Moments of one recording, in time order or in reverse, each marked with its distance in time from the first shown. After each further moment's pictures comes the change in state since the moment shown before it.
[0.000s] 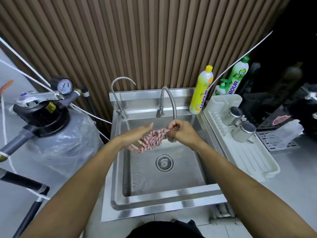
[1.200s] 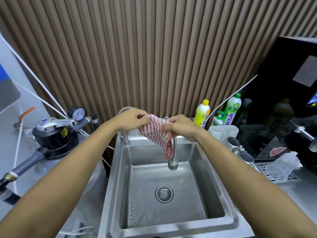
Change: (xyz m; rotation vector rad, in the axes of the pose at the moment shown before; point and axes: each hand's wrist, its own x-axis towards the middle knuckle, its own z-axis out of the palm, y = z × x) left_hand -0.036 0.106 -0.104 0.456 0.368 0.562; right_hand 0.030 -0.127 -0.030 -0.103 -0.123 -0.103
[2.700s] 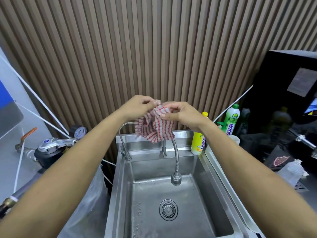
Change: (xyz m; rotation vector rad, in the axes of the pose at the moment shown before) left_hand 0.021 0.076 -0.058 -0.169 0.160 -0.034; right_hand 0.009 -0.068 -0.044 0.000 0.002 -0.337
